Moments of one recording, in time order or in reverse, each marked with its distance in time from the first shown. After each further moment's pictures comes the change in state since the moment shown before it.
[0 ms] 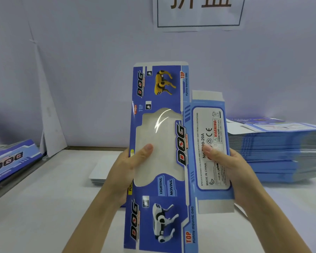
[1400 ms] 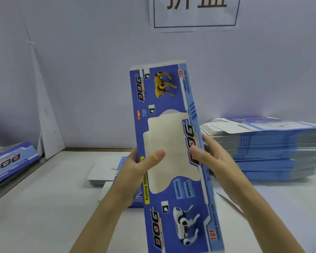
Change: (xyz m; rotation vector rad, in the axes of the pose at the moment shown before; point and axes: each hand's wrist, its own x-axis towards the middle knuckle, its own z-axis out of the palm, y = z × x) left_hand 0.006 -0.011 0.014 0.069 -0.053 0.094; right_hand 0.006 0.008 0.004 -0.344 -0.113 -0.197
